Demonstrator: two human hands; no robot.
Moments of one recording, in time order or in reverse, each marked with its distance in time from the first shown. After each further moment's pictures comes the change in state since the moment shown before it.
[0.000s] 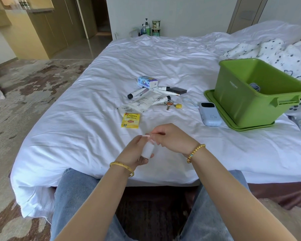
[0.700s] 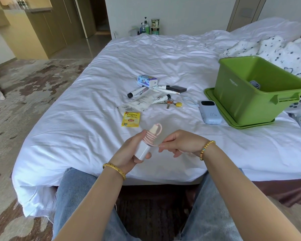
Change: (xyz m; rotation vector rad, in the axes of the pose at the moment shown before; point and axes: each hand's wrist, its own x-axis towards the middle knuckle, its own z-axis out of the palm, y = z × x) left_hand -0.005 -0.001 -0.015 -0.146 -0.165 0.131; right_hand -0.008 0.034 -0.018 0.134 -0.281 0.254
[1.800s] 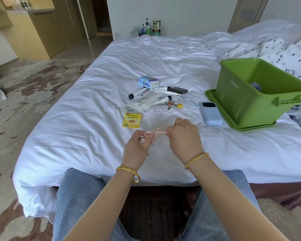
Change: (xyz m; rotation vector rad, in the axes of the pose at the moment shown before) left_hand 0.014 -0.015 0.015 0.539 0.445 0.264; right_hand 0.001 -0.010 0.024 -0.932 0.795 -0.170
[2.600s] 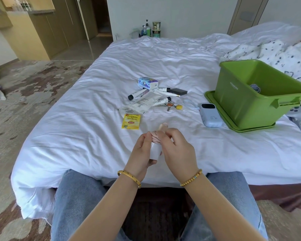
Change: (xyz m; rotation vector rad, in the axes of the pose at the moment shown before) left_hand -0.022 0.019 0.011 -0.420 -0.213 -0.174; right_hand -0.031 -0.023 0.006 0.652 0.220 0.023
